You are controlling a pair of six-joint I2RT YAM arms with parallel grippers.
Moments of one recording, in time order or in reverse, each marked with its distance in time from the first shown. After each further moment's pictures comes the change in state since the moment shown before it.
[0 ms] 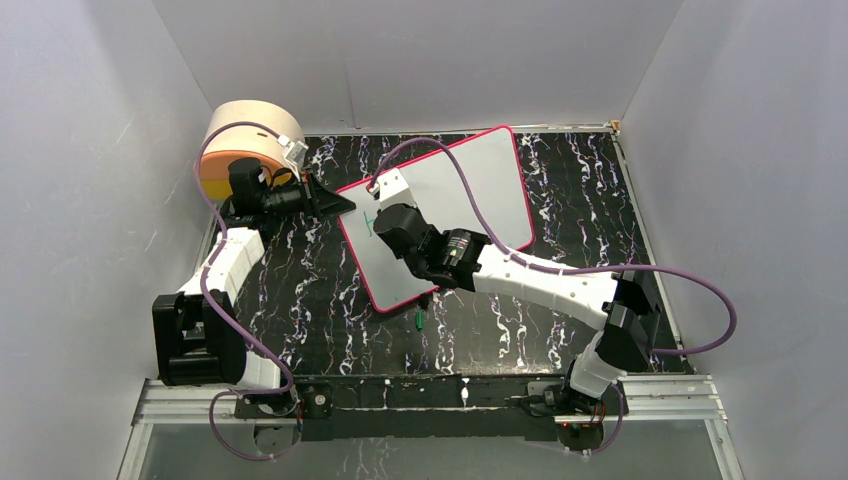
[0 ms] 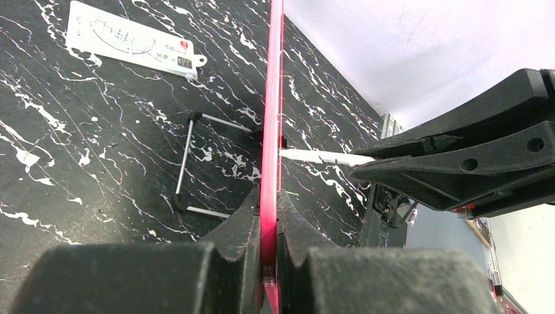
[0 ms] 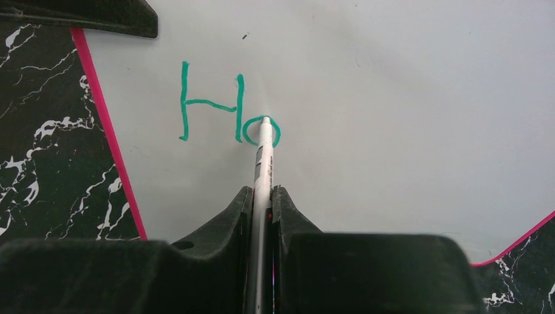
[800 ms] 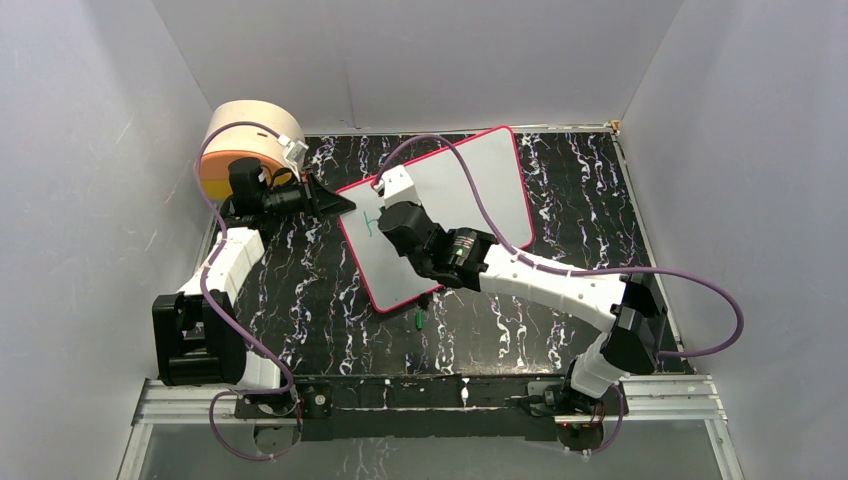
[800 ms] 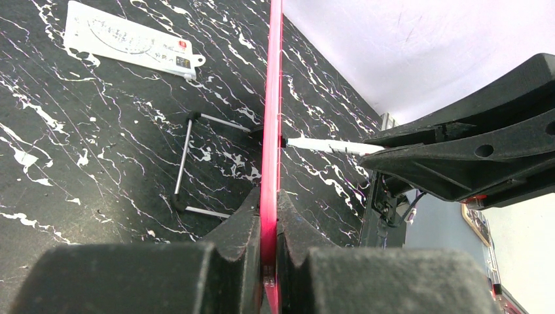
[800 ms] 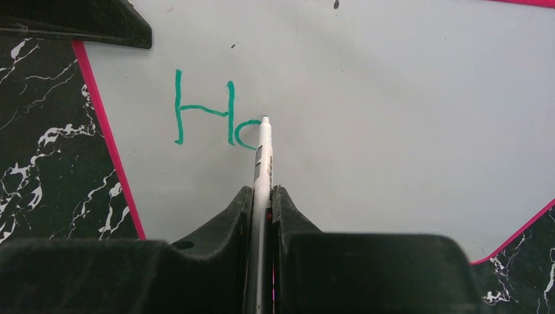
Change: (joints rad) left arm 0.000 0.000 0.002 -0.003 0.003 0.001; right arm -0.002 -0.029 -0.005 -0.001 0.003 -0.003
